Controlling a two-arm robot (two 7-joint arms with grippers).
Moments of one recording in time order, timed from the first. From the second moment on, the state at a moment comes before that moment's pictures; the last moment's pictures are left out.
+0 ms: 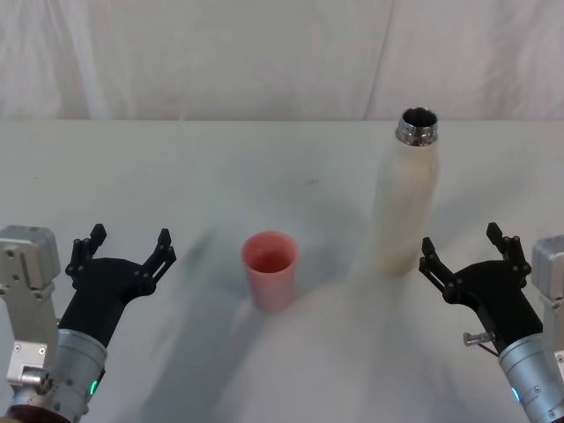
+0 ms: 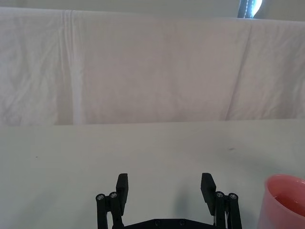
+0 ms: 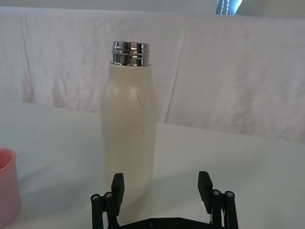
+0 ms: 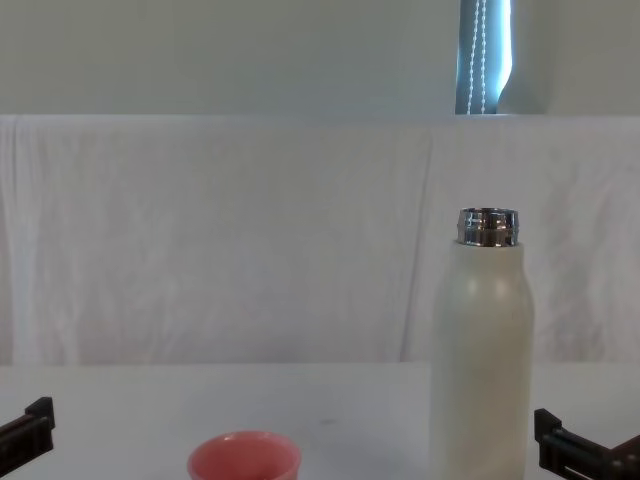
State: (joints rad) left arm 0.27 0.24 0.04 -1.85 -0.25 -0.02 -0.02; right arm -0.17 0.19 -0.26 -1.77 0.07 -0.06 -0.03
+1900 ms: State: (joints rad) left arm 0.27 0.24 0.04 -1.85 -0.25 -0.02 -0.02; right arm -0.17 0.18 -0.26 -1.77 0.06 -0.07 -0.02
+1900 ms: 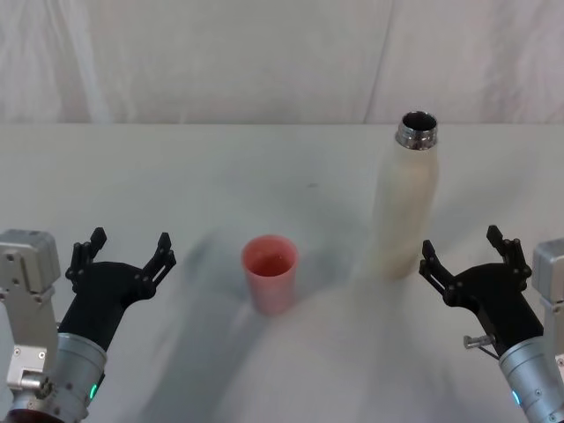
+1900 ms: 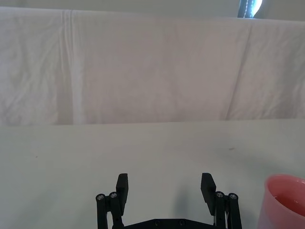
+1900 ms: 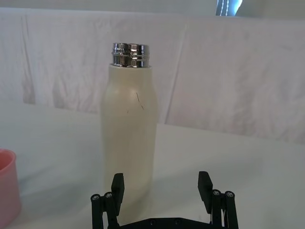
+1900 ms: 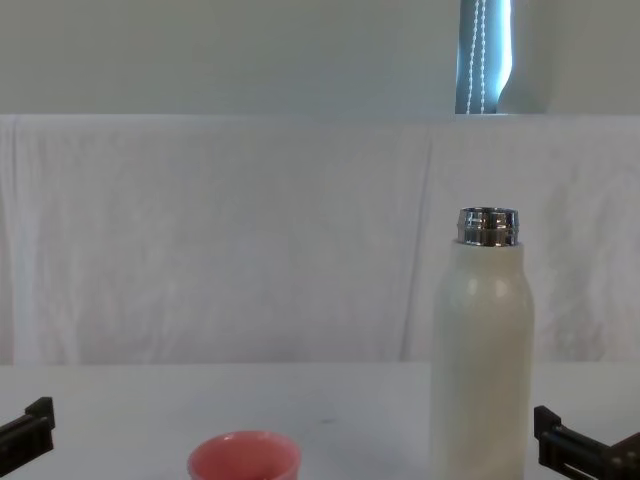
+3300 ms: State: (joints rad) left arm 0.27 0.24 0.04 -1.85 -0.25 -0.02 -0.02; right arm -0.04 0.06 -0.23 -1.65 0.06 -0.02 0.11
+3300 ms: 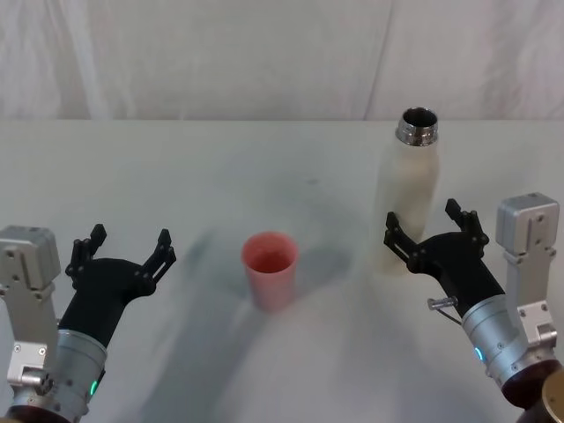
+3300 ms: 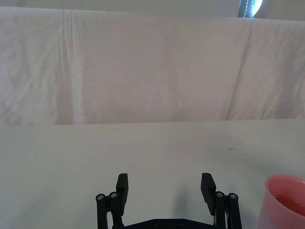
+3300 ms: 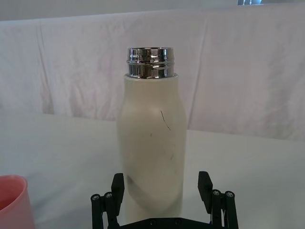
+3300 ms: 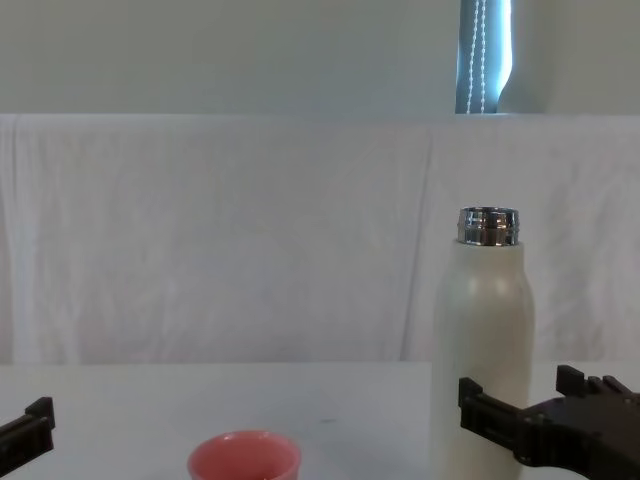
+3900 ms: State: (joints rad) left arm 0.27 0.24 0.04 -1.85 -0.25 -0.02 -0.02; right arm 0.00 0.04 -0.24 -1.62 0.05 -0.02 0.12
